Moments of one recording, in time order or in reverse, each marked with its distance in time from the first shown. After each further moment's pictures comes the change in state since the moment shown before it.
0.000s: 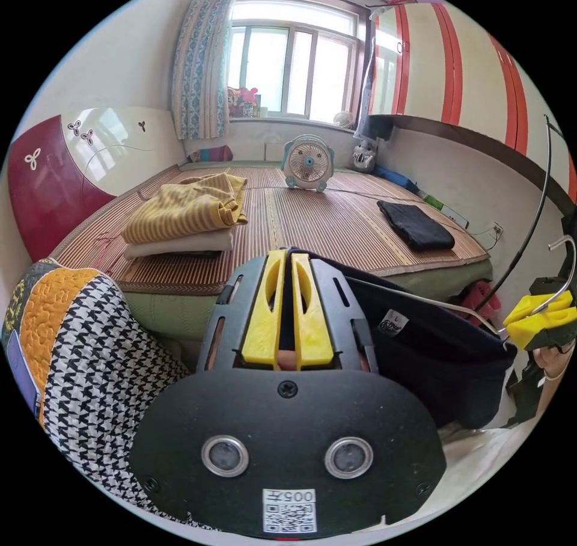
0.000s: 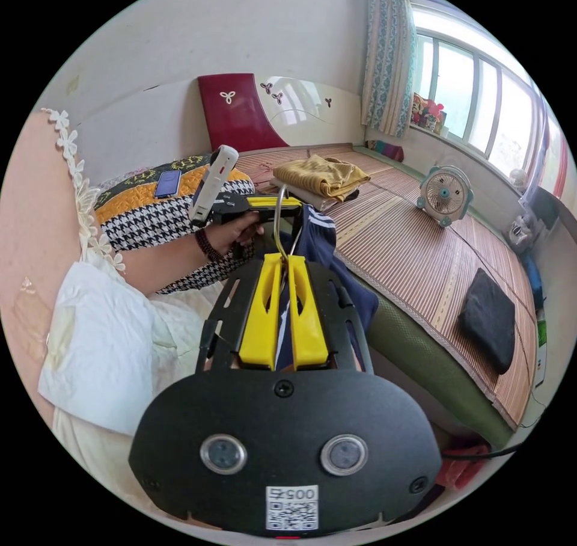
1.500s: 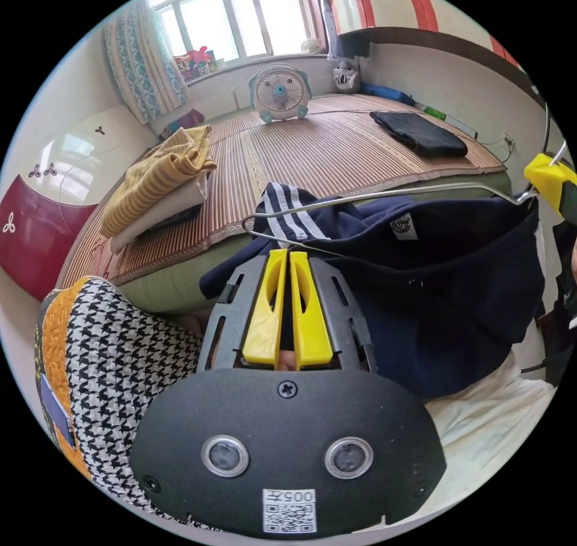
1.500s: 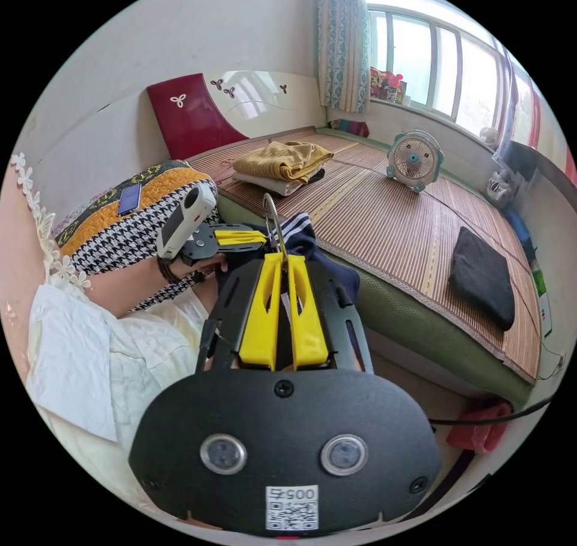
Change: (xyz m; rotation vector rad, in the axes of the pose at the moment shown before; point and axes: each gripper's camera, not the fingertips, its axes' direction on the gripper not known) left arm 0.050 0.012 0.076 -0.307 -0.078 0.236; right arm 0.045 0.003 0.025 -0.031 0.071 0.190
